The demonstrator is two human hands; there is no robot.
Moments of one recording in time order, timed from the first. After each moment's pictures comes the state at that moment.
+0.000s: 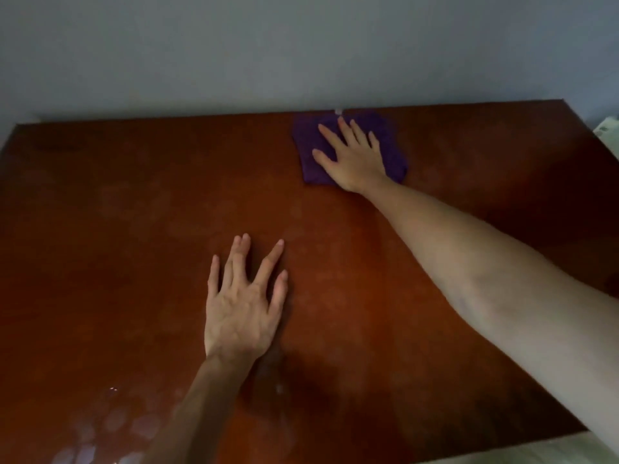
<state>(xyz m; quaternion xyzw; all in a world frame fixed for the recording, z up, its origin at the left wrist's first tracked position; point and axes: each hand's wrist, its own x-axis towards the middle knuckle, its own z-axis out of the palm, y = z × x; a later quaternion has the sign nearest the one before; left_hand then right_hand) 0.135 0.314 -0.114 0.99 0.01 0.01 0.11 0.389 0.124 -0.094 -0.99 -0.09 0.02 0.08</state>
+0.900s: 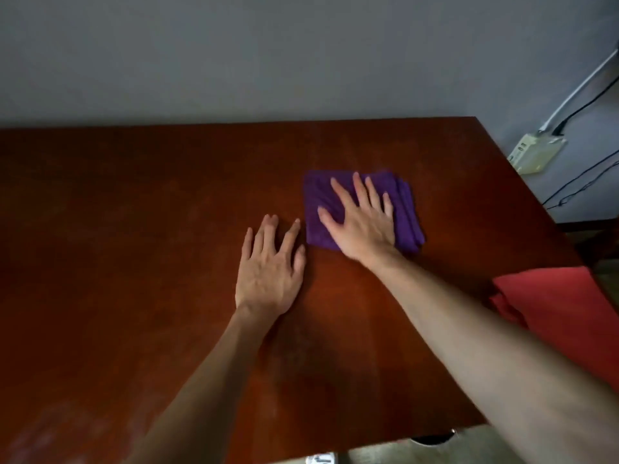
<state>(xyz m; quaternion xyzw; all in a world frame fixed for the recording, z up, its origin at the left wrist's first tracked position) 0.191 0.109 -0.113 0.99 -0.04 0.04 0.11 0.281 -0.068 -0.104 -0.99 -0.03 -0.05 0.10</state>
